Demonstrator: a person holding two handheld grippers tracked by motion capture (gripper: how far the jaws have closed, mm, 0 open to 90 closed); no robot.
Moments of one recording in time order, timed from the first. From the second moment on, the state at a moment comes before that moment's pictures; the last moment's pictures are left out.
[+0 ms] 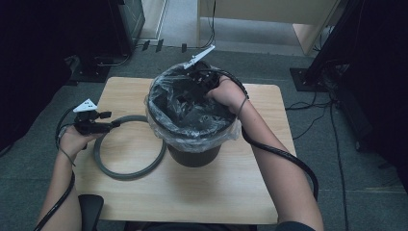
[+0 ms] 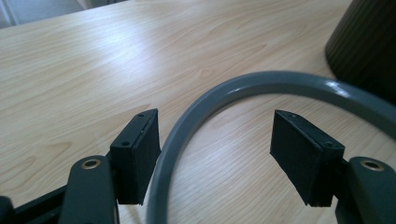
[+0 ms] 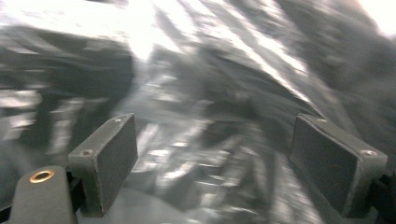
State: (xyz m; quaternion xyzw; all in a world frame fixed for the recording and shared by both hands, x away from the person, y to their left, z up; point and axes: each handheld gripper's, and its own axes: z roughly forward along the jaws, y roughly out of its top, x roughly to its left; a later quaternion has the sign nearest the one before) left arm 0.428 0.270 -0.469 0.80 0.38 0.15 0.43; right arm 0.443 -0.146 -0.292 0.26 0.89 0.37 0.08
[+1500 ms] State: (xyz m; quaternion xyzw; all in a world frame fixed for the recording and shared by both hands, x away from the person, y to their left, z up) left arm 0.433 0.279 -0.514 0.82 0.39 0.15 0.39; right arm 0.436 -0.124 -0.289 0.20 0.90 0.38 0.04
